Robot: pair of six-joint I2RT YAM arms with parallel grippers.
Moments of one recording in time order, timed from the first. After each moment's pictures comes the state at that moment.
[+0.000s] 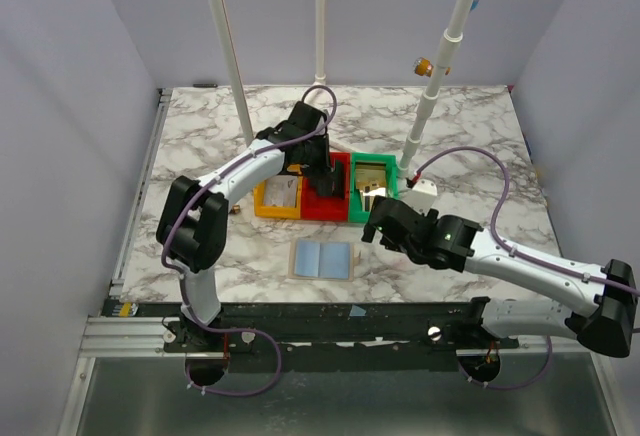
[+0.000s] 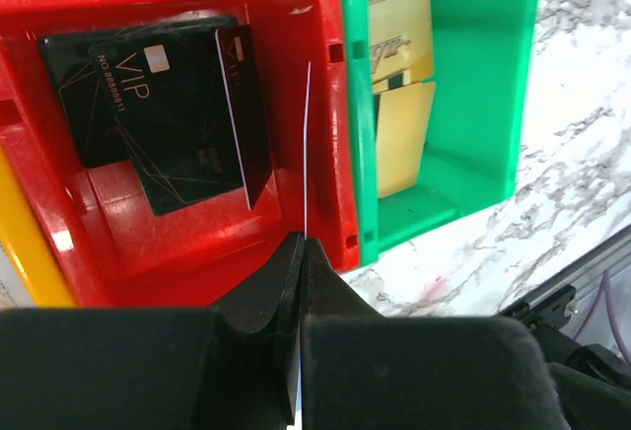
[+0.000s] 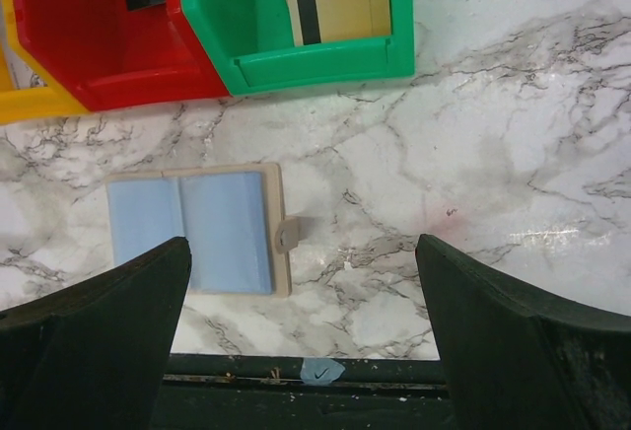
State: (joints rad) left arm -0.53 1.83 1.48 -0.53 0.28 -0.58; right arm 1.05 1.14 0.92 -0.77 0.60 1.10
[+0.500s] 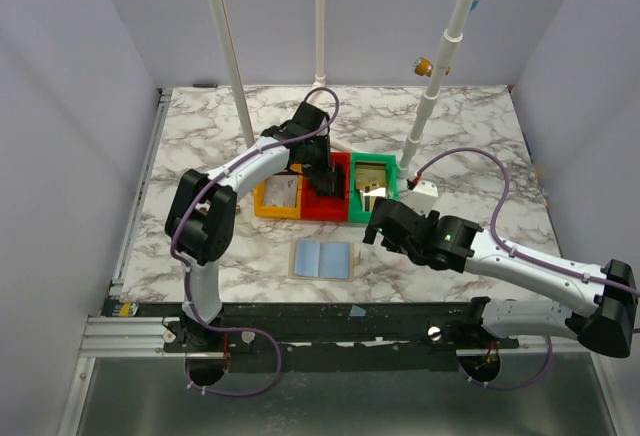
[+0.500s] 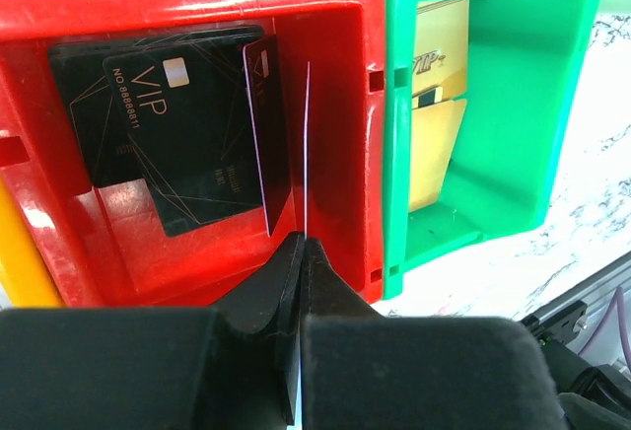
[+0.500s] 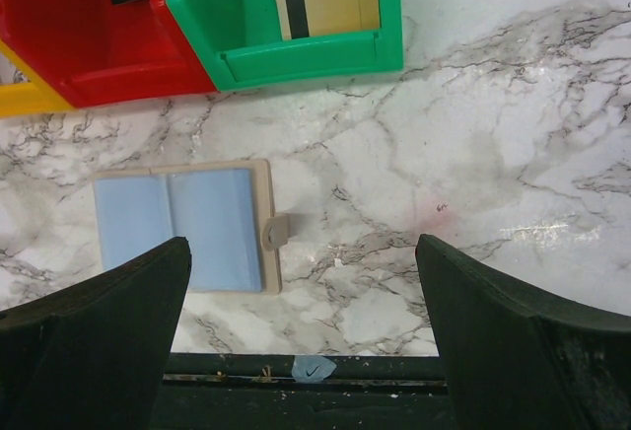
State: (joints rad) left arm -0.53 1.92 1.52 -0.55 0.26 -0.58; right arm 1.05 1.13 0.91 -0.78 0.60 1.10
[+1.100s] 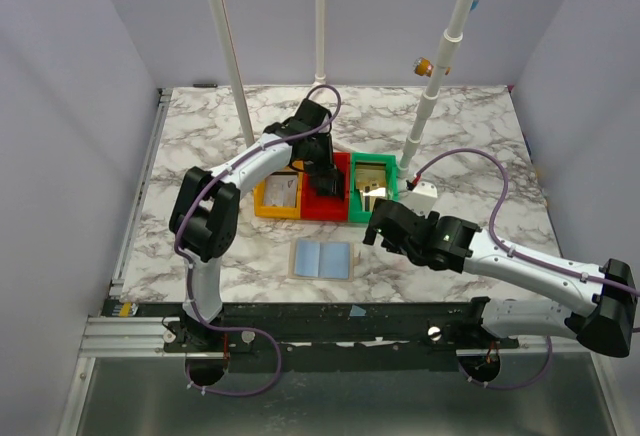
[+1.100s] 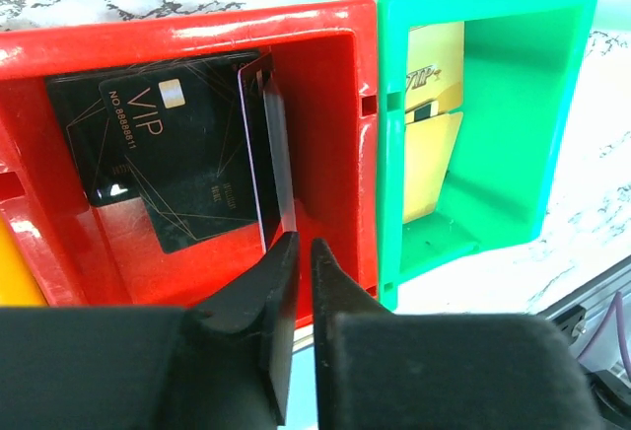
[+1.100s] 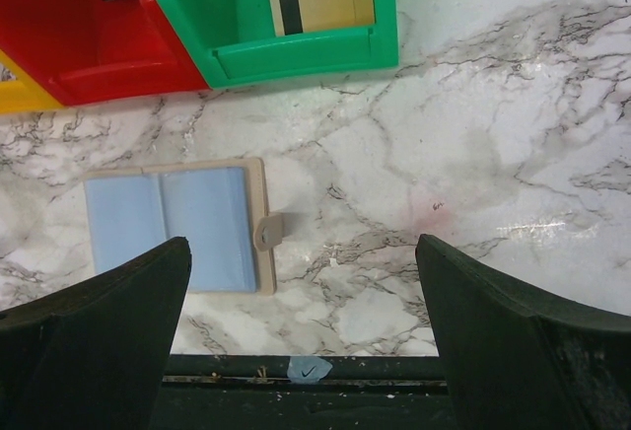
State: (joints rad) left arm -0.53 1.96 1.57 -0.57 0.26 -0.58; right arm 1.05 1.14 0.90 -0.78 0.60 1.11
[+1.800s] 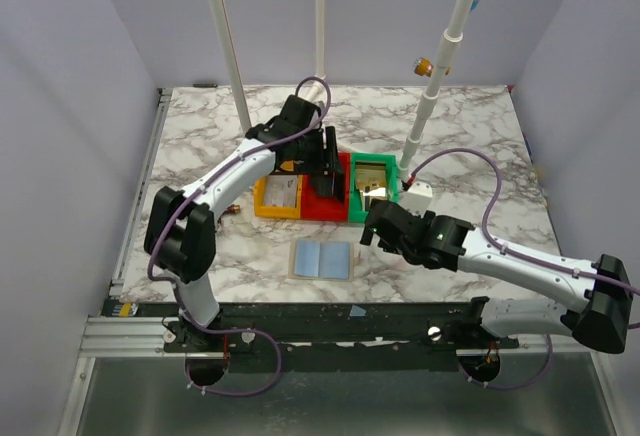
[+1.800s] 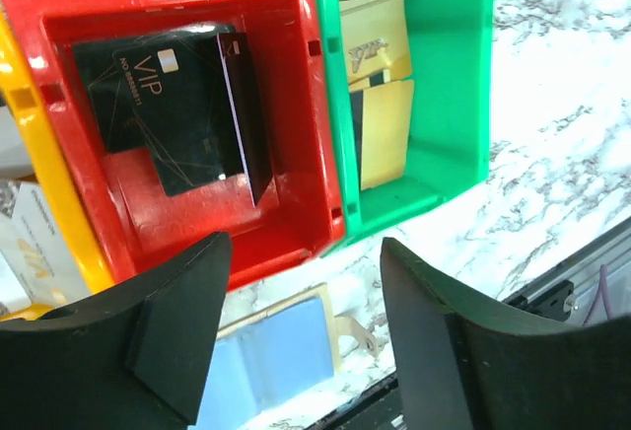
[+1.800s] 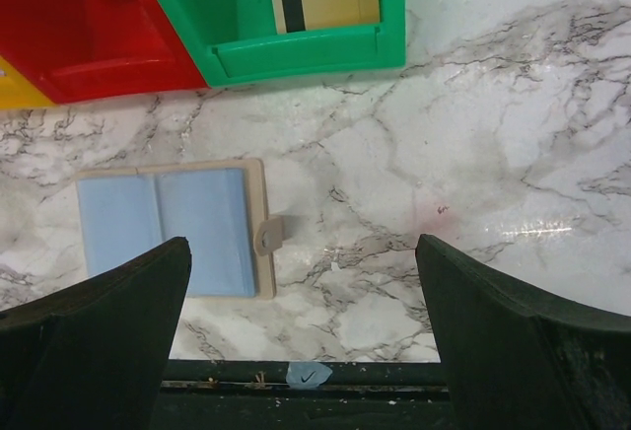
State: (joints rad) left arm -0.53 1.82 1.52 -0.58 0.25 -0.55; right arm 1.05 1.17 0.90 -0.77 0.60 1.10
